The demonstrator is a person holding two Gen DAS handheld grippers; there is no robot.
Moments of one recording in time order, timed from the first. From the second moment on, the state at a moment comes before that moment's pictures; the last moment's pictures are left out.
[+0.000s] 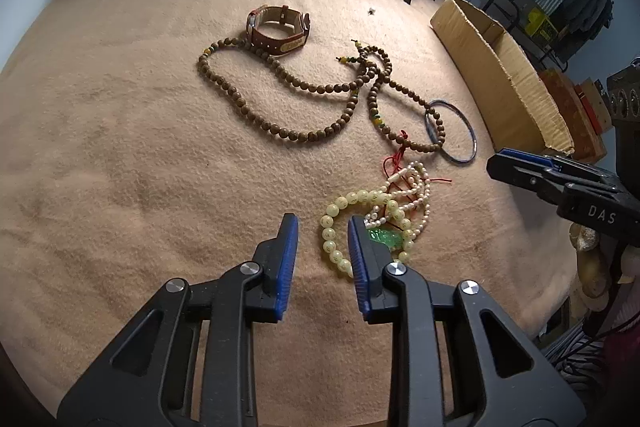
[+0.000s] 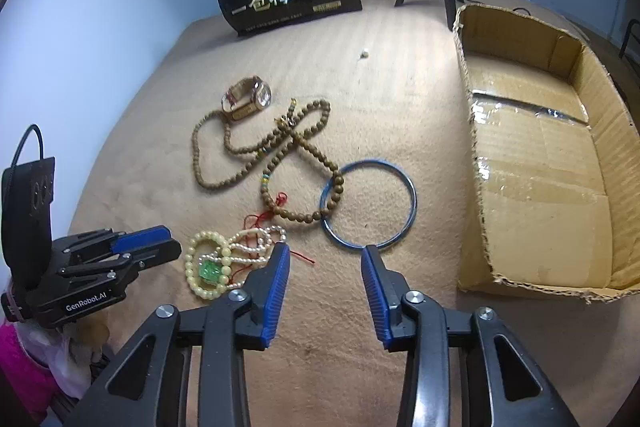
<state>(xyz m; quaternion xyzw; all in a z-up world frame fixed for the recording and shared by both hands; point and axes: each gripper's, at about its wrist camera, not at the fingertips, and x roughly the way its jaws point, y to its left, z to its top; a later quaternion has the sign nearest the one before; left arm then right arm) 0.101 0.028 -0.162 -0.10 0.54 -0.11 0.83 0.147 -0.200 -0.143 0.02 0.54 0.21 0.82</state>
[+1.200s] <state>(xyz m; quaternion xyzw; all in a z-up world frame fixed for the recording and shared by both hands) 0.120 0.023 -0.184 -0.07 0.55 -0.11 0.82 0.165 -0.166 -0.175 -0.11 0.54 0.22 0.81</state>
